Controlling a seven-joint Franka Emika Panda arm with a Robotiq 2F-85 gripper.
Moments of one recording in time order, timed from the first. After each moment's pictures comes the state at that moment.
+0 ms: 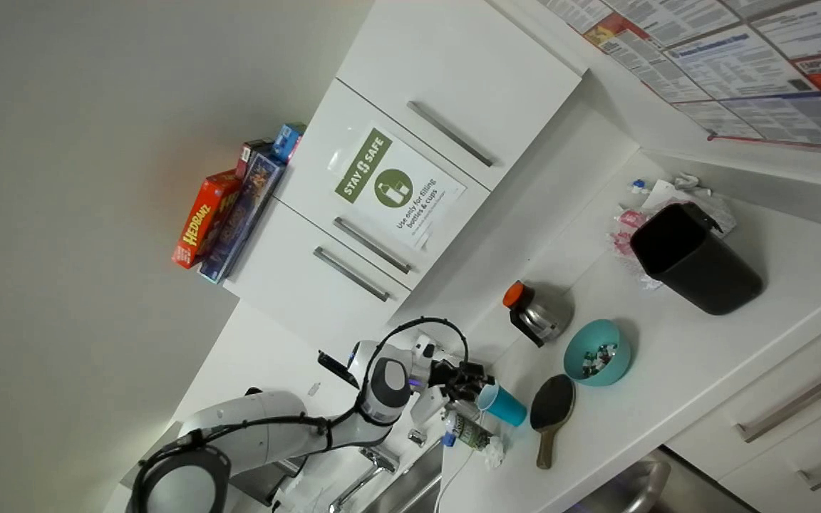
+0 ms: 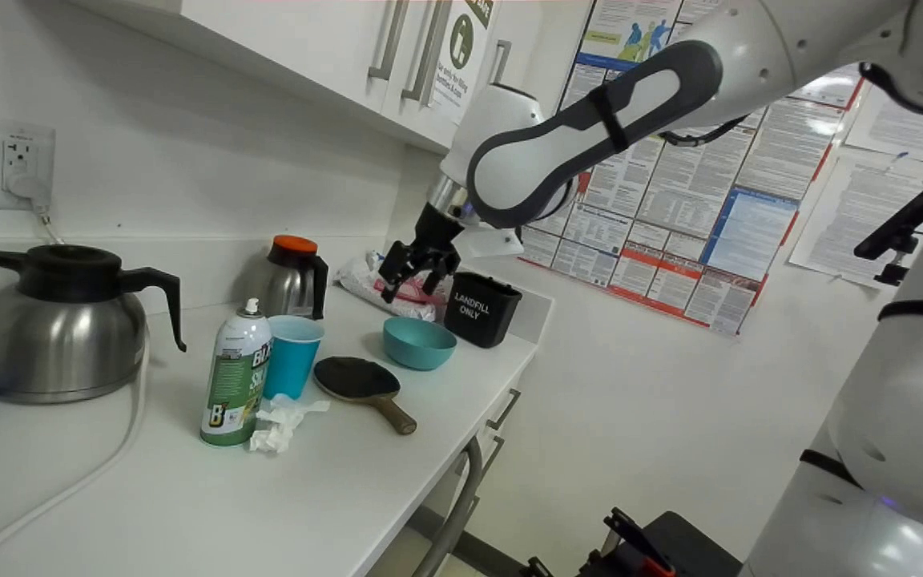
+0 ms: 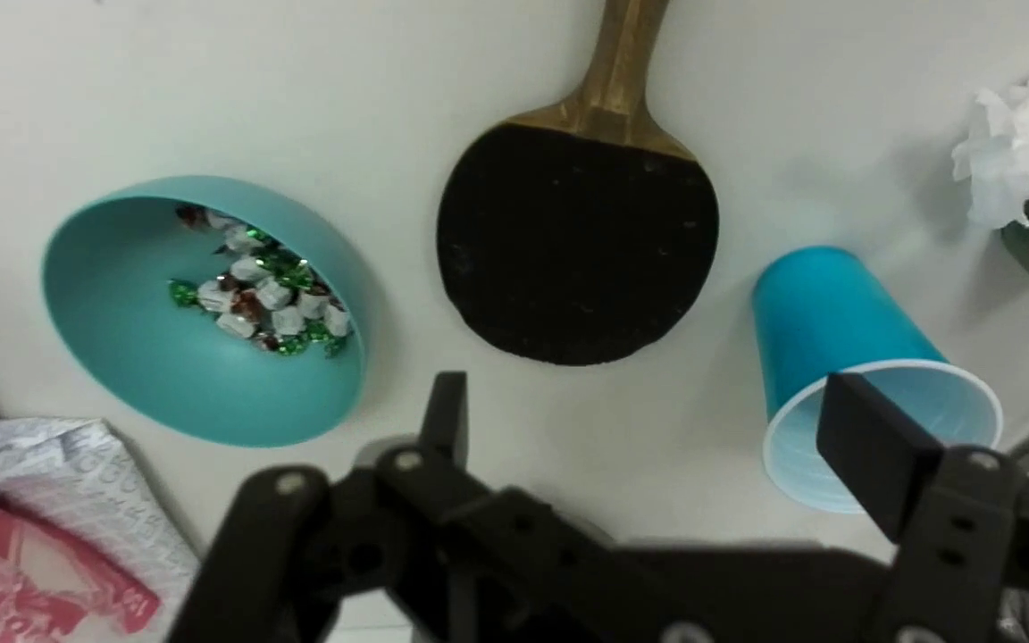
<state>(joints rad) 0.03 0.01 0.20 -2.34 -0.21 2.66 0.17</state>
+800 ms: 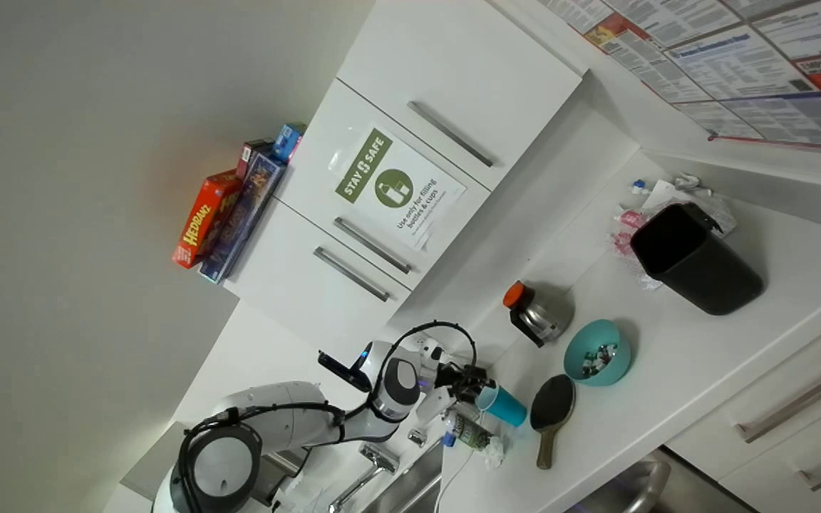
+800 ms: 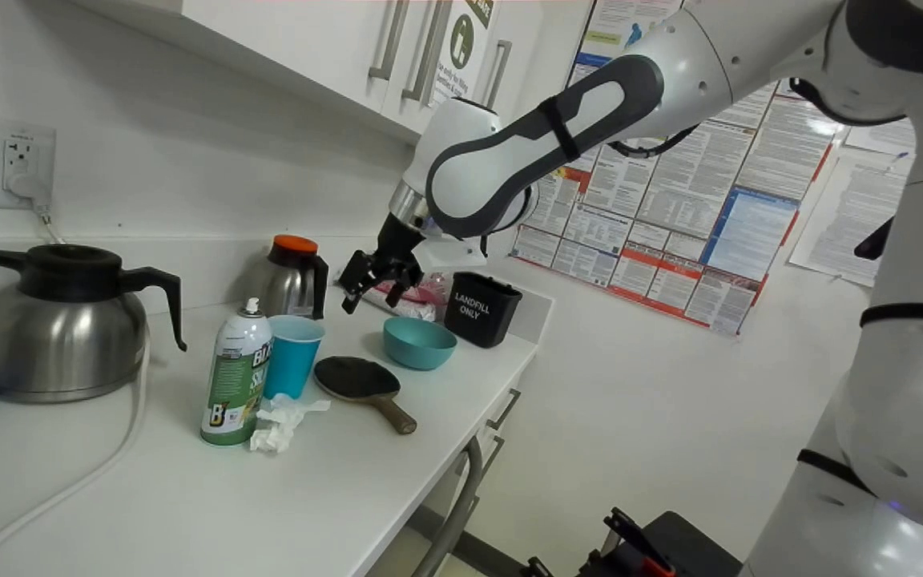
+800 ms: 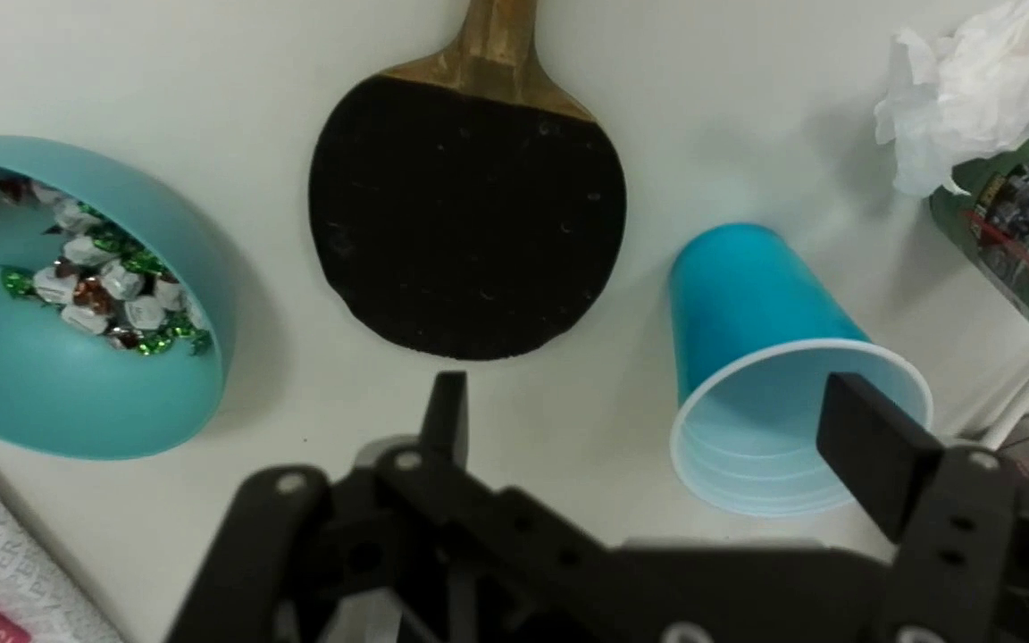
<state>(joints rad) 0.11 0.15 0.18 -2.23 -0.17 2.69 0.17</state>
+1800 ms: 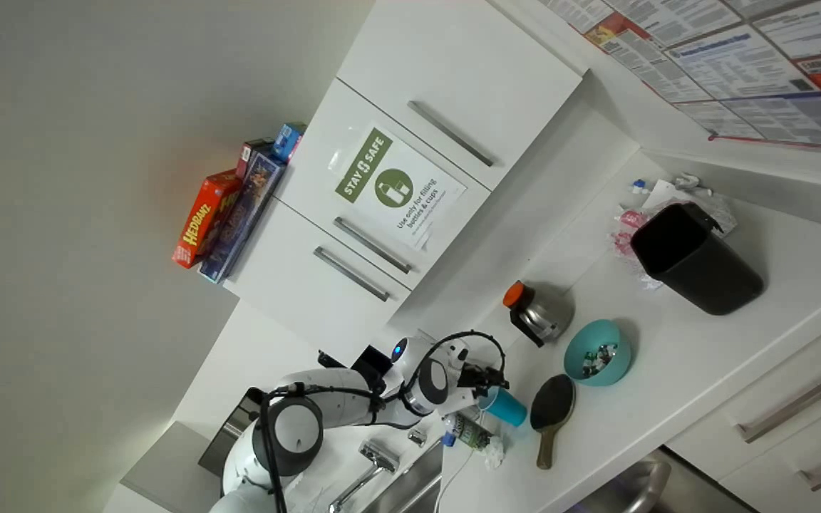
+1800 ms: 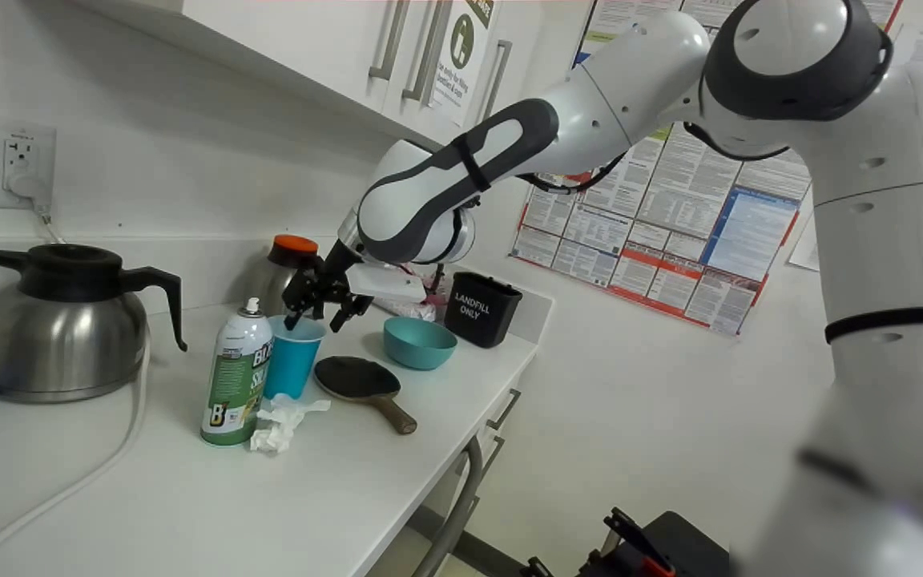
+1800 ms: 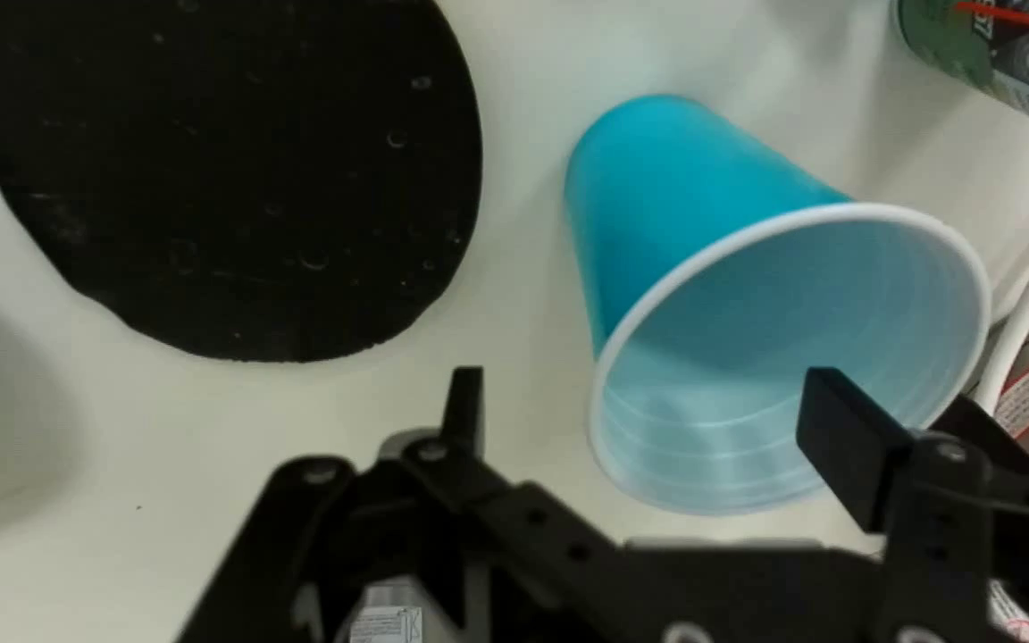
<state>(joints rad) 0.18 0.45 0.15 -2.00 -0.01 2.80 0.18</state>
